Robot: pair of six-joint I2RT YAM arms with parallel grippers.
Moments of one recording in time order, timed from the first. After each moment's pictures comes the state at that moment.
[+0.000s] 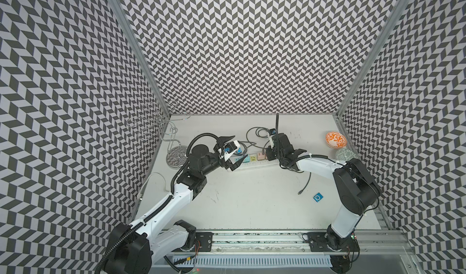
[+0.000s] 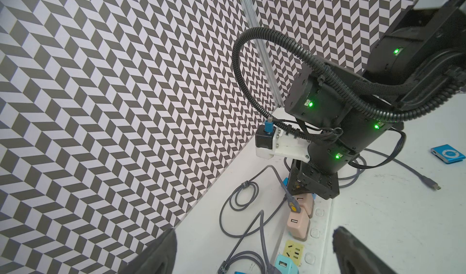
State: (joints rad) left arm -0.44 1.06 0.65 0.31 0.45 0.47; right arm 0.58 1.77 1.06 -0.05 0.13 0.20
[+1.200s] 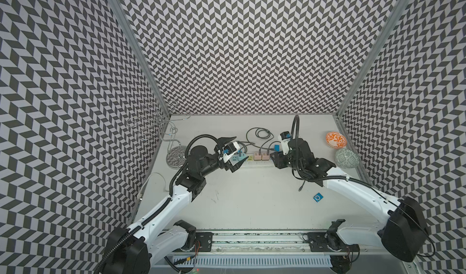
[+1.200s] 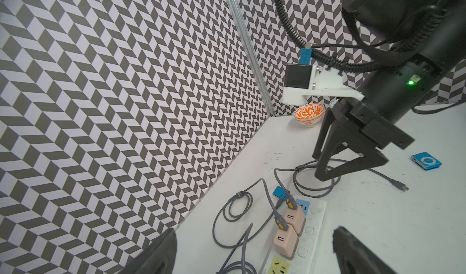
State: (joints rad) left arm -0.45 1.04 0.65 0.32 0.50 0.45; right arm 0.63 1.25 0.89 -0.32 0.06 0.38
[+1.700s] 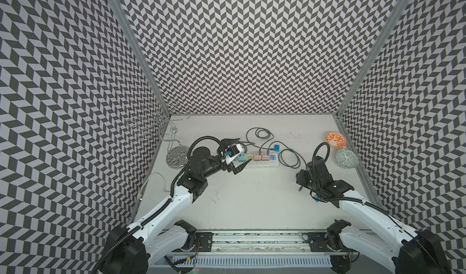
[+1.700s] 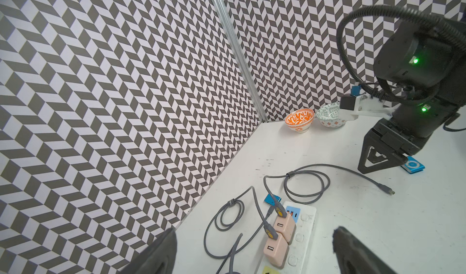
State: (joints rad) left arm -0.50 1.03 0.65 0.32 0.49 0.45; right arm 0.43 1.00 0.49 -0.42 0.11 0.82
